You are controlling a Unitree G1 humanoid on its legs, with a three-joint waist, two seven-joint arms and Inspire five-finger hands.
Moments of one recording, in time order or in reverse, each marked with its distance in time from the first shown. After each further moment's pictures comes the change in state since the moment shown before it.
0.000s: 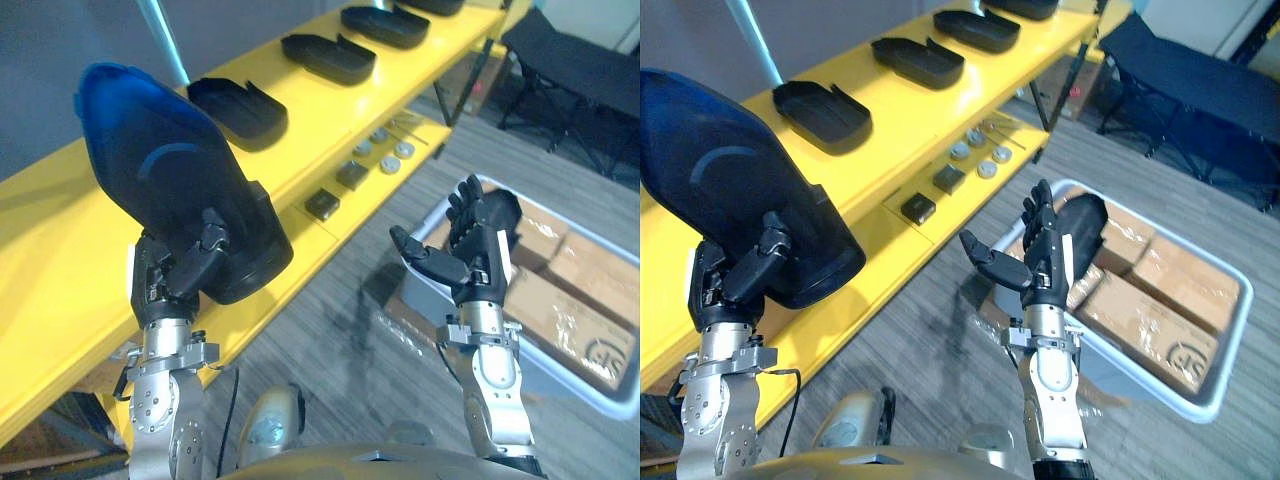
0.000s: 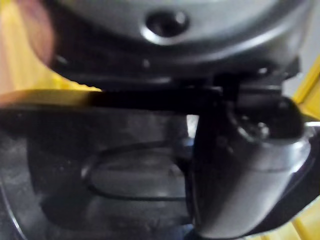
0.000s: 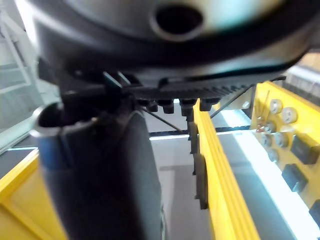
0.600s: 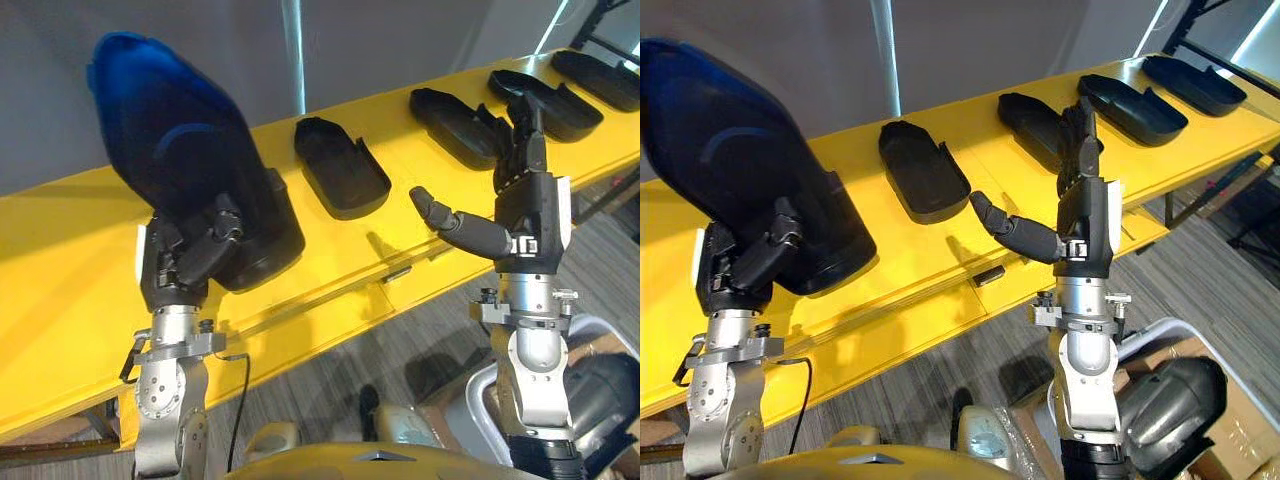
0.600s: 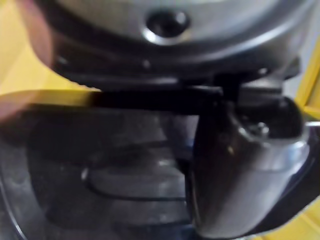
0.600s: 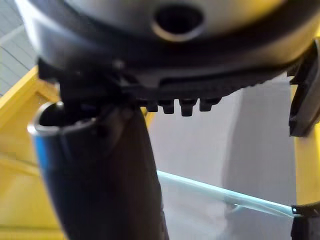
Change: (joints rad) left arm -0.066 0.007 -0.103 -0.005 0.004 0.001 -0.061; right arm -0.079 -0.127 -0.148 -0.190 -0.050 -0.040 0.034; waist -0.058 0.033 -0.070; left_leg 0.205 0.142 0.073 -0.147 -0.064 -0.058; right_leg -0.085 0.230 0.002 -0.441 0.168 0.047
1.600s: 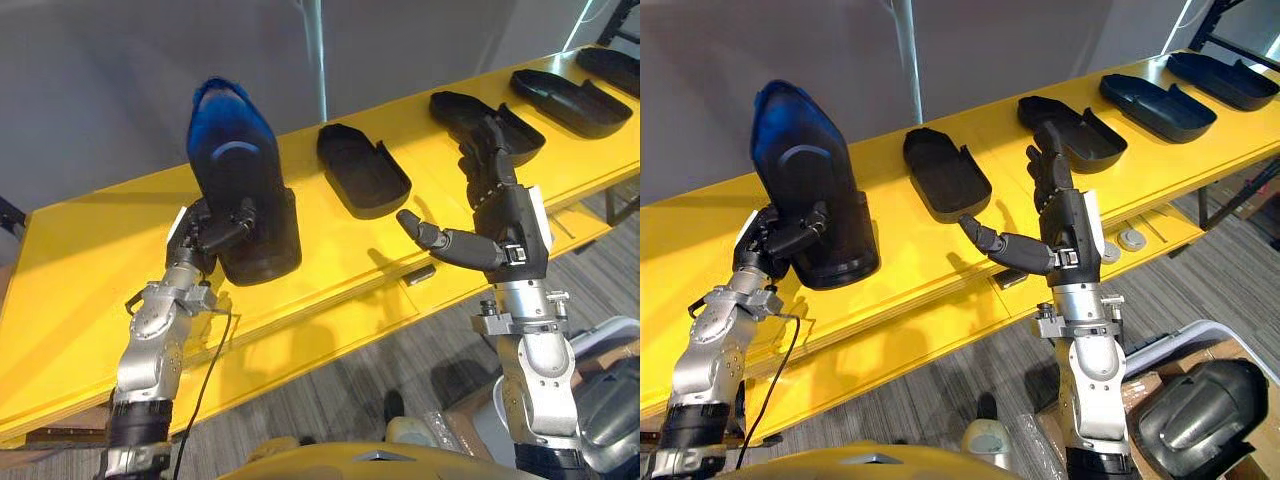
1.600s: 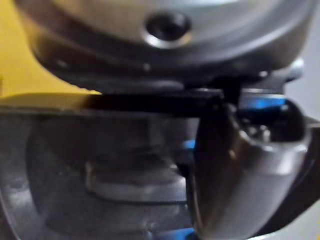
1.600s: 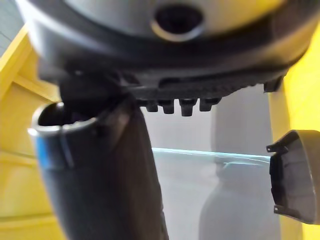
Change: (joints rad) left arm -0.369 0.278 0.113 0.469 -0.149 0.309 -0.099; right arm 0.030 -0.009 0.021 0.018 0.107 0.092 0.221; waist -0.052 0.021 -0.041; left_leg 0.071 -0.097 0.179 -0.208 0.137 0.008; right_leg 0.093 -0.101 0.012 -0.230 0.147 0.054
